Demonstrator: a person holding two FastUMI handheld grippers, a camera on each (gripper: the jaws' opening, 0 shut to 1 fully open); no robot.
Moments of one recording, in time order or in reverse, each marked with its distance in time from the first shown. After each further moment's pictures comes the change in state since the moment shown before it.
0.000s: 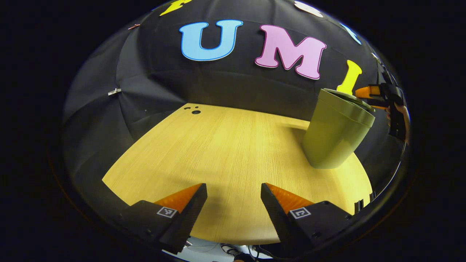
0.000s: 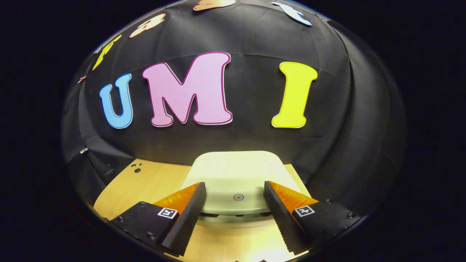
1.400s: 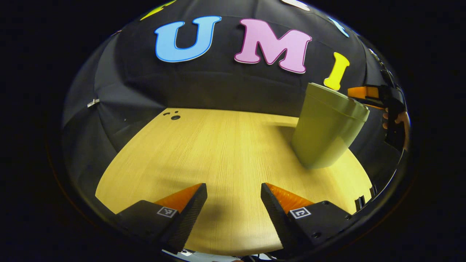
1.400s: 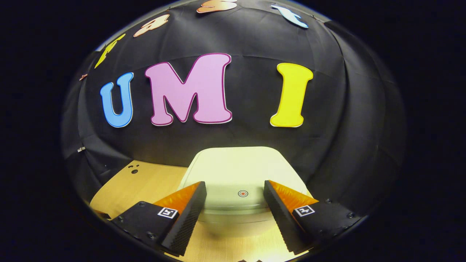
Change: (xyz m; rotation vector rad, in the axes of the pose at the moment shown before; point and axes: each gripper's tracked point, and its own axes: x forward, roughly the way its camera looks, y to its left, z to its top) left arm 0.039 -0.040 0.030 0.096 -0.015 -0.118; right arm 0.003 0.007 -0.006 0.010 -0.062 -0.014
